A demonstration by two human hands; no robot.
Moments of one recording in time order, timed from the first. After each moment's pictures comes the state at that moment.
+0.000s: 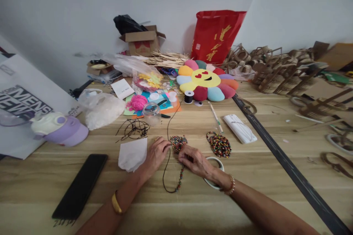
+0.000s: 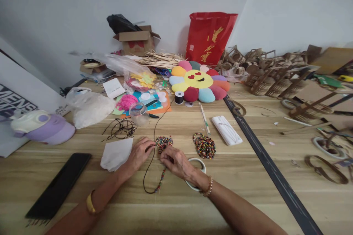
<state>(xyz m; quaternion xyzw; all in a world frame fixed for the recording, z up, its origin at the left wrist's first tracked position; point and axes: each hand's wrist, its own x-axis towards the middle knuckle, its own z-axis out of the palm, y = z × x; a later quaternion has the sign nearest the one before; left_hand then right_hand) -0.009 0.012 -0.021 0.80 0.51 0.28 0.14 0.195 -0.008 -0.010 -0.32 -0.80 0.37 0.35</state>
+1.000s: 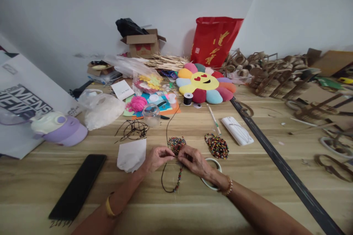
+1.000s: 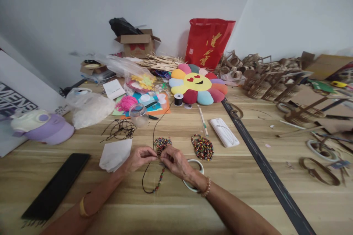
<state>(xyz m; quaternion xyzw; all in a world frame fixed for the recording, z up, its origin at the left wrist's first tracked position) -0.006 -0.001 -0.007 0.58 0.45 0.35 0.59 0.196 -0.009 -0.005 -0.36 -0.78 0.38 0.35</state>
